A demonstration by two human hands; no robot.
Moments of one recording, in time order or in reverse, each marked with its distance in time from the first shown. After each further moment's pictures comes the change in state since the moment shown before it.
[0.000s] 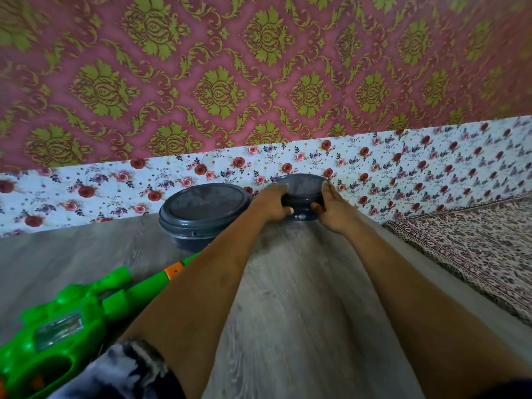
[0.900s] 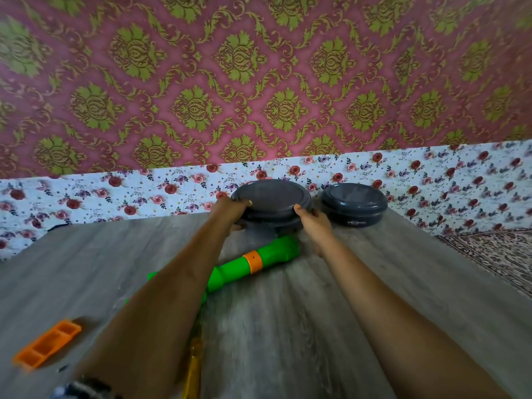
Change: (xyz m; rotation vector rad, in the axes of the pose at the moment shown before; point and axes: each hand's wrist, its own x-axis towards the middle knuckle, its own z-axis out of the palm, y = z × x) left_hand -0.115 -0.133 -0.069 -0.993 0.383 -0.666; right_hand -0.062 -0.161 0.033 1.001 -0.033 0.248
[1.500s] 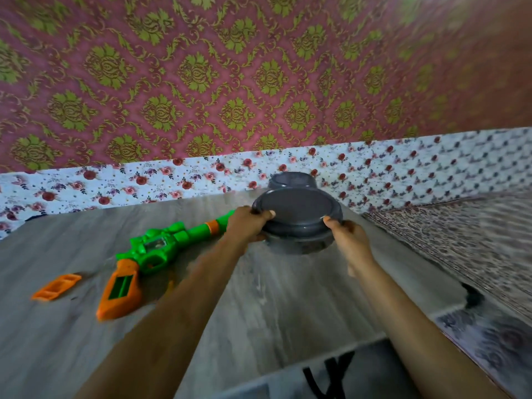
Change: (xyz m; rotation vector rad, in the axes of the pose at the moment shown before) left_hand -0.214 -0.003 0.063 -0.007 -0.258 0.128; right_hand -0.191 0.029 -0.166 0.036 0.277 -0.042
